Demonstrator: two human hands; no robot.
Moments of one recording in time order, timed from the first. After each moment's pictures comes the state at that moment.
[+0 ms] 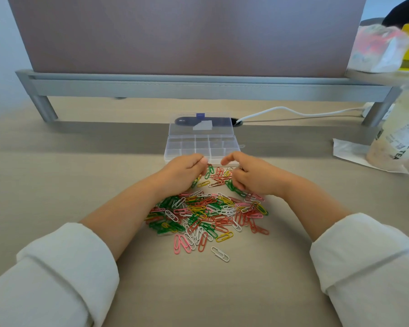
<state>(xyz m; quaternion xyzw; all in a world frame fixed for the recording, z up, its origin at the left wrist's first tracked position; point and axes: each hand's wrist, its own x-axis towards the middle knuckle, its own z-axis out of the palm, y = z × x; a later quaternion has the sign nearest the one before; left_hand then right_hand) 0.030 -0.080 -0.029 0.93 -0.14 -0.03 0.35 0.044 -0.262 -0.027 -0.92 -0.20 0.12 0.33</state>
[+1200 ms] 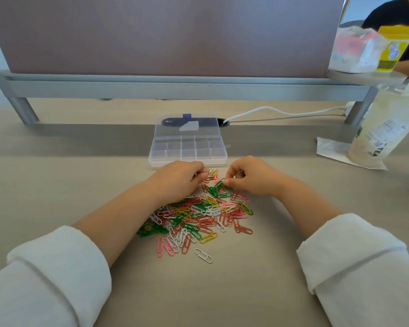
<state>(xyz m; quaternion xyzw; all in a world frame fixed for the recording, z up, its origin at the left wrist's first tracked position) 0.034 -0.102 -0.034 0.97 -0.20 0.01 0.12 0.047 -0.288 -0.033 -0.95 -0.18 0.07 0.26</state>
